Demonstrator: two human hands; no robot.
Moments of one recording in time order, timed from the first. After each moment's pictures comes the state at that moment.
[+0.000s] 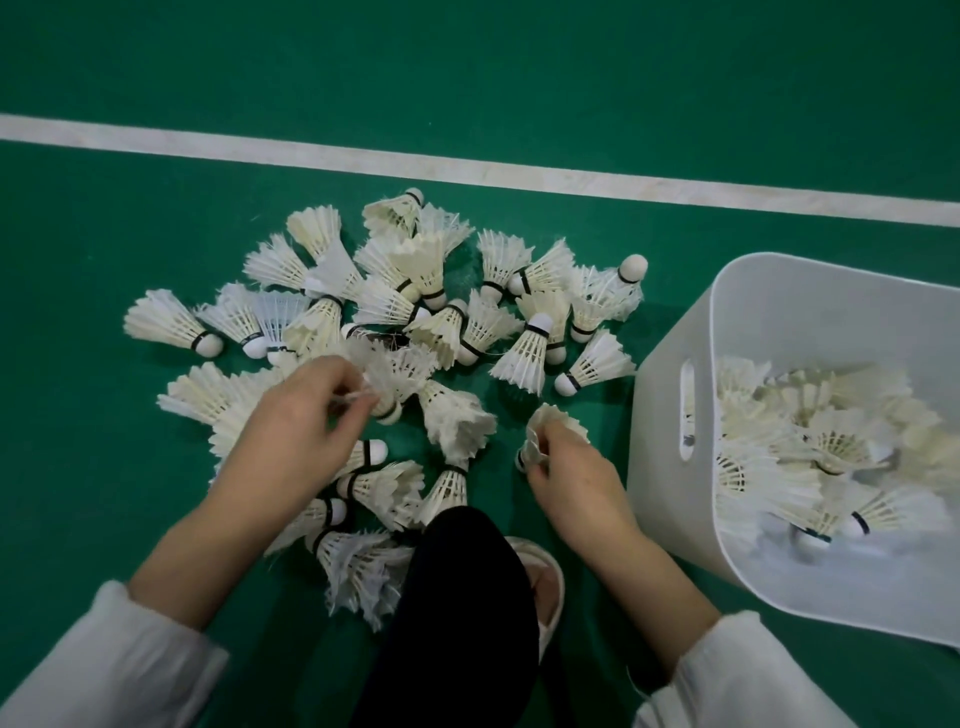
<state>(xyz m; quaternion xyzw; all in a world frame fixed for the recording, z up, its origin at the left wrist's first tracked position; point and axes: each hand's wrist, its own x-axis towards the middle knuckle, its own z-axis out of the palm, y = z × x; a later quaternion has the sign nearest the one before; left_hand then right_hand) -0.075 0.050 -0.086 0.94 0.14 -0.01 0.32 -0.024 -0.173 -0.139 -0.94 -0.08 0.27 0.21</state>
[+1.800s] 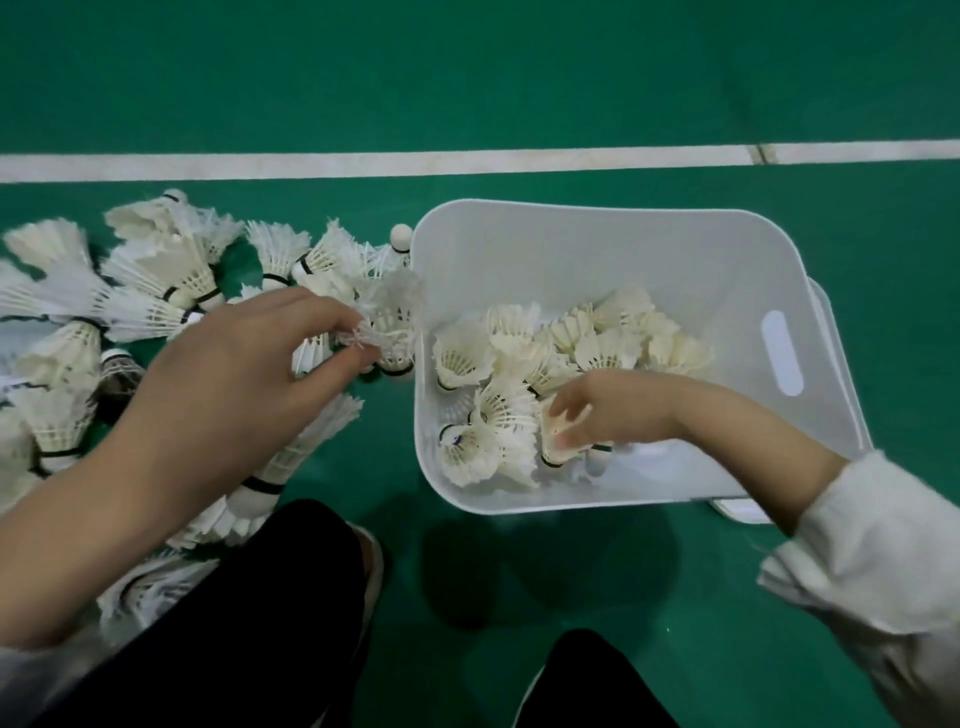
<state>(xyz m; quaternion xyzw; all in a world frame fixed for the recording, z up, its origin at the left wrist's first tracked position) -0.020 -0.112 -0.012 0.96 -0.04 0.00 0.27 0.043 -0.384 -0.058 -0.85 -0.12 0.50 0.08</state>
